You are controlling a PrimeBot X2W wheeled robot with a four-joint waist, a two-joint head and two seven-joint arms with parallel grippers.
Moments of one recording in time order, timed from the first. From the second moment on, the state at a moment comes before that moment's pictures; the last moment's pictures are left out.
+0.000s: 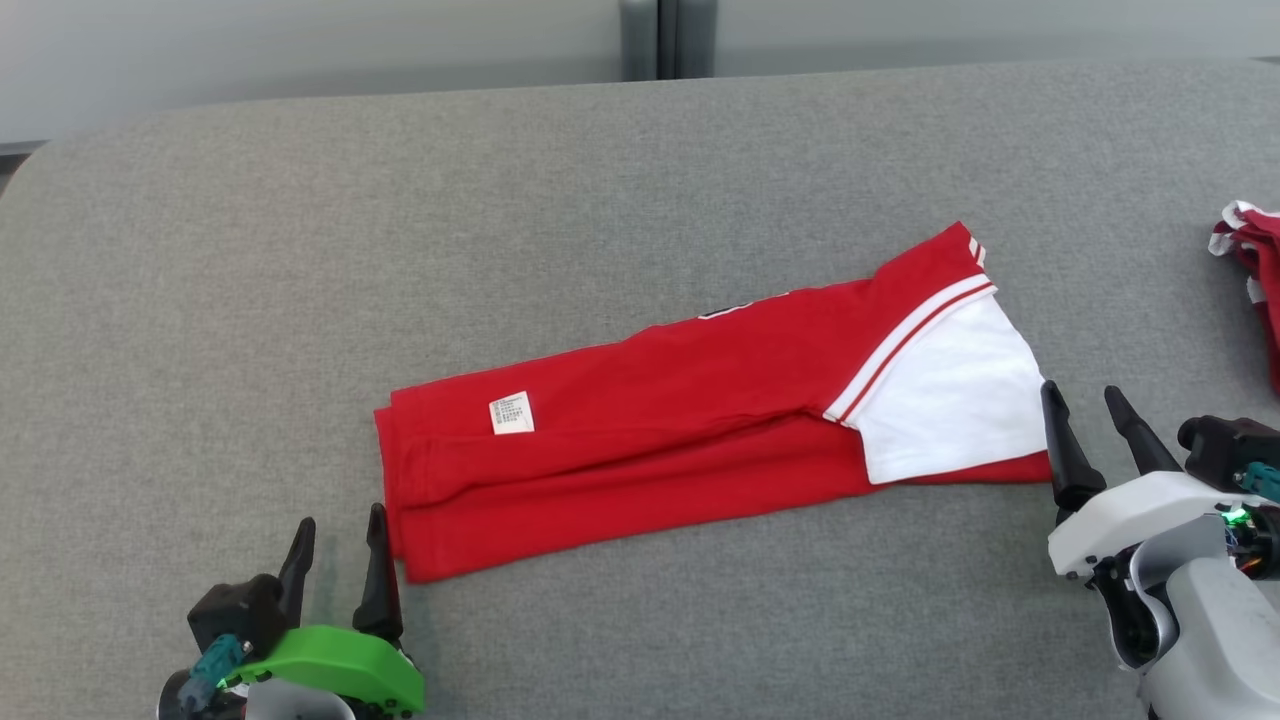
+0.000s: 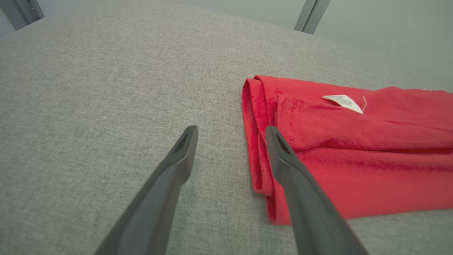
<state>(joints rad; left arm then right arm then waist) -0.11 0.05 -0.04 0.47 -0.33 -0.12 -0.26 -0.35 -0.21 0.01 0.64 0.43 0.13 -0.26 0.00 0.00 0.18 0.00</state>
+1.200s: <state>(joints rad) -0.19 0.05 -0.17 0.42 -0.37 -0.11 -0.26 -0.58 -0.31 -0.02 0.94 0.47 0.13 -0.26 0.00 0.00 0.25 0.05</state>
